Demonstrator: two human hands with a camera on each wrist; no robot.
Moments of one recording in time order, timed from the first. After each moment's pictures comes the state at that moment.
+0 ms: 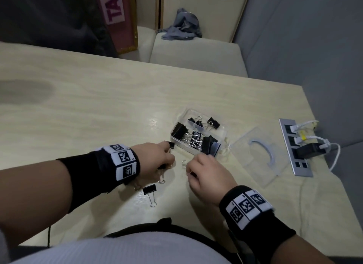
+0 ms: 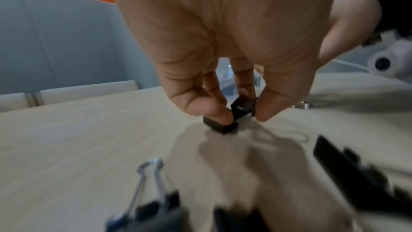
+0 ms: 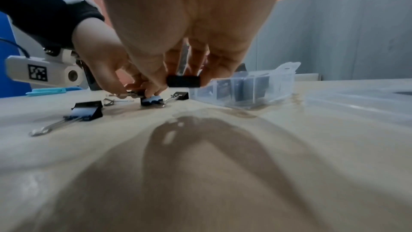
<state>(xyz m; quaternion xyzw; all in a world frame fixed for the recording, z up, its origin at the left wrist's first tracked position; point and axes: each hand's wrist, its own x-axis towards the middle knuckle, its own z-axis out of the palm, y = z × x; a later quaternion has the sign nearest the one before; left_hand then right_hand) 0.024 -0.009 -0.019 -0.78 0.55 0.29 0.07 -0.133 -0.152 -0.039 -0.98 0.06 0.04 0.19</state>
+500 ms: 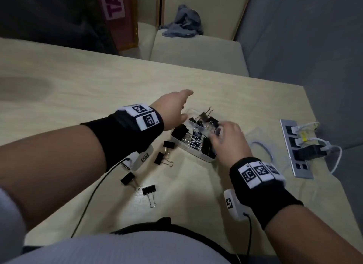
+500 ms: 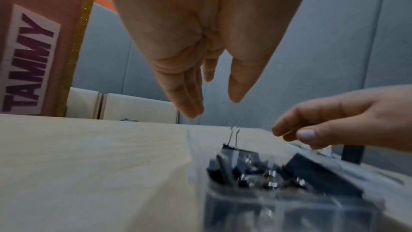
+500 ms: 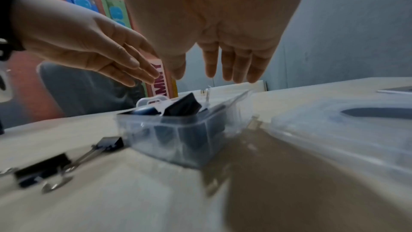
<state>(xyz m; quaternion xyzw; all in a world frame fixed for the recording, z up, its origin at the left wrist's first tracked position) 0.074 -0.084 0.022 -0.86 0.42 0.19 -0.21 -0.087 -0.213 -0.018 -0.91 0.33 -0.03 0.23</state>
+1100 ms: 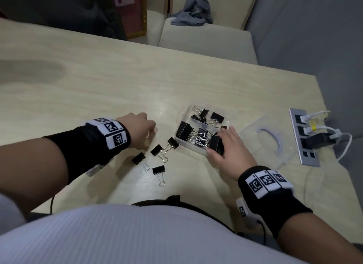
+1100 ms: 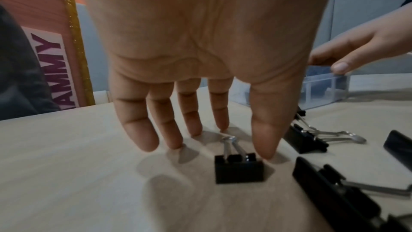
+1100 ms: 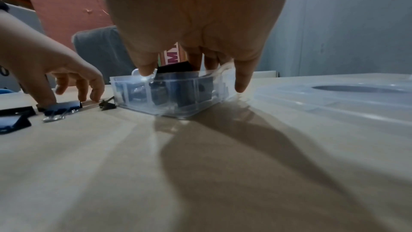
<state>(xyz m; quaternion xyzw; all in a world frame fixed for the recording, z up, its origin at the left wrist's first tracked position) 0.059 0.030 -0.019 -0.87 0.39 0.26 0.14 -0.140 -0.188 -0.044 -0.95 0.22 0.09 0.21</state>
